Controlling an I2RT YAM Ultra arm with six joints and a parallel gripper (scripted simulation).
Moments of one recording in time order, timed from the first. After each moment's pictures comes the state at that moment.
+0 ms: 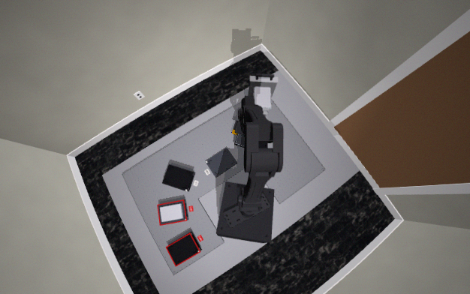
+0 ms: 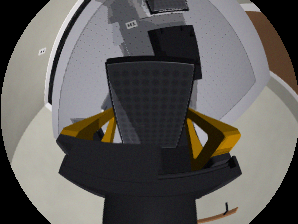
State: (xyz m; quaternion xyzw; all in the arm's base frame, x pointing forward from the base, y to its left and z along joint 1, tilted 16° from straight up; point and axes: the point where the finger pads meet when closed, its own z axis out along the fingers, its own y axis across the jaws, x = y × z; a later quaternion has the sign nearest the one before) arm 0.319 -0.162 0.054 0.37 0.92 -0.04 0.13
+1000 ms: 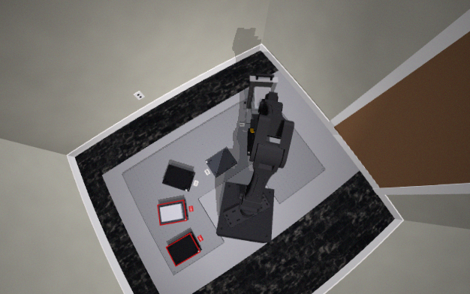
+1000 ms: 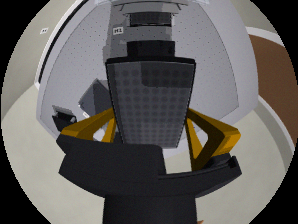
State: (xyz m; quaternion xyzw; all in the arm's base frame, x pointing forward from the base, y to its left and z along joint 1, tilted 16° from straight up) arm 0.302 -0.245 0.063 0.25 0.96 -0.05 0.13
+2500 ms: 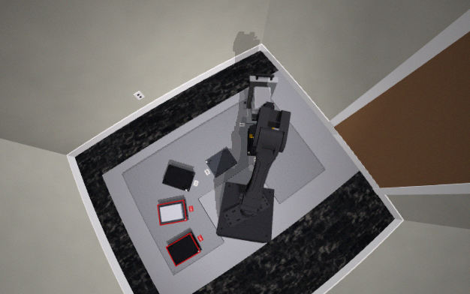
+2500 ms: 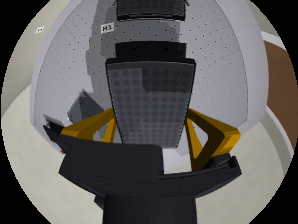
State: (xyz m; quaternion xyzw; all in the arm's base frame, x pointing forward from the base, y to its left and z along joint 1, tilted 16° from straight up) arm 0.326 -0.265 -0.025 0.24 0.96 -0.05 0.12
